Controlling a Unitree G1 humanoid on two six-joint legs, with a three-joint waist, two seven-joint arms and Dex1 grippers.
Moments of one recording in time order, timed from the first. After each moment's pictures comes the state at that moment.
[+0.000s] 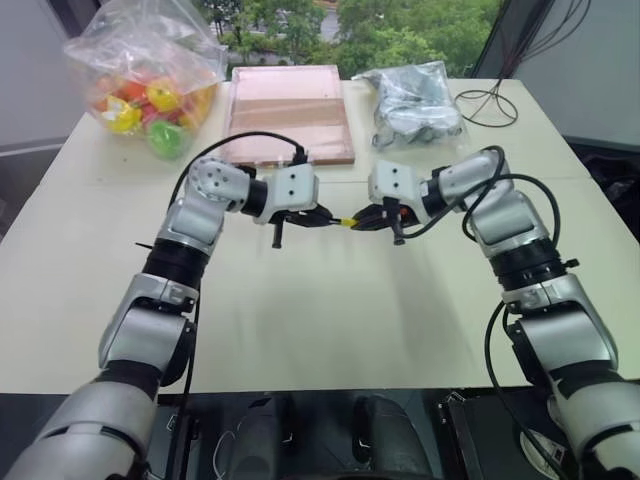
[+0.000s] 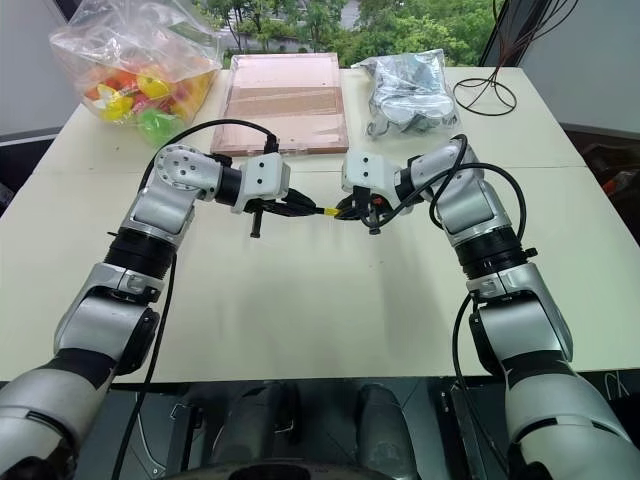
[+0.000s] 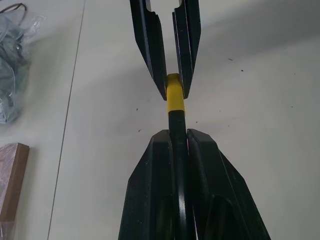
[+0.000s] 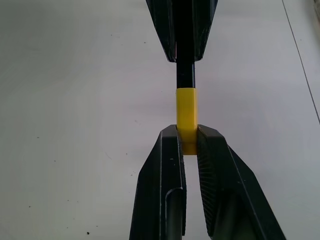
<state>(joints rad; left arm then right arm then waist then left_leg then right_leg) -0.98 0.38 -0.22 0.53 0.10 -0.07 -1.34 -0.97 -0.52 0.27 0.40 -0.10 0.25 1.36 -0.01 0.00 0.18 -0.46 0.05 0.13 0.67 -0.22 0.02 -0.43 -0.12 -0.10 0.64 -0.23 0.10</state>
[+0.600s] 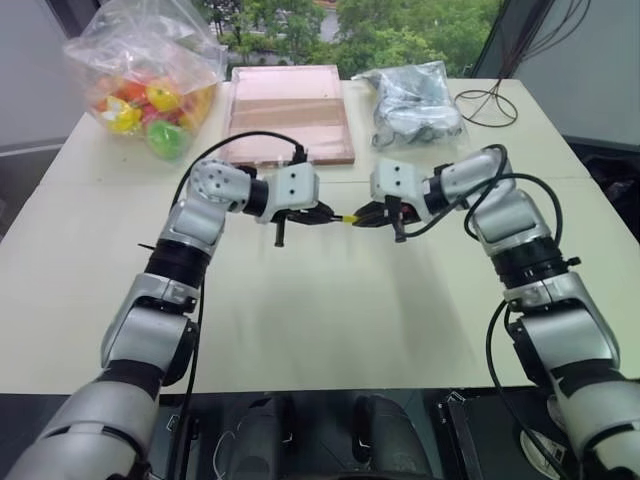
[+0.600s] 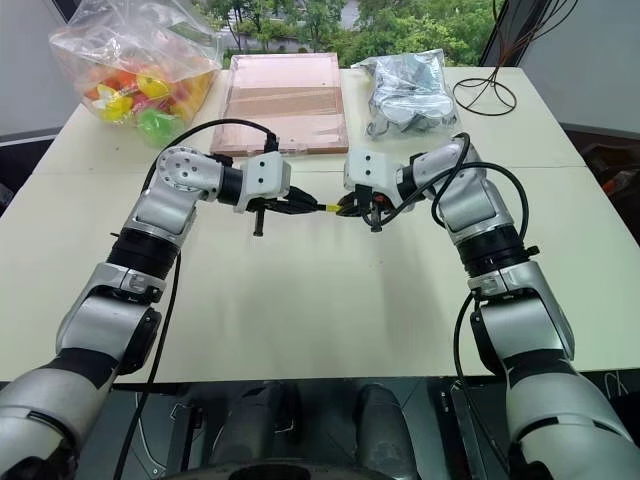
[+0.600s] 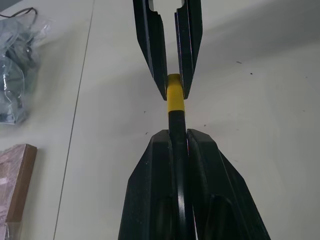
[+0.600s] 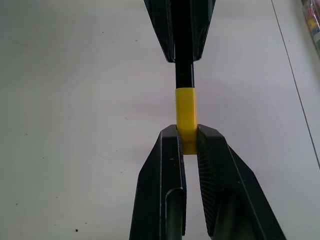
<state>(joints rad) -0.98 0.37 -0.21 0.56 0.10 -0.10 -1.30 -0.98 -0.53 0.27 0.43 -0.10 0.20 1.34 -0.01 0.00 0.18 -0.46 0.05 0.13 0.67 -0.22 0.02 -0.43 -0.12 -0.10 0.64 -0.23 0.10</state>
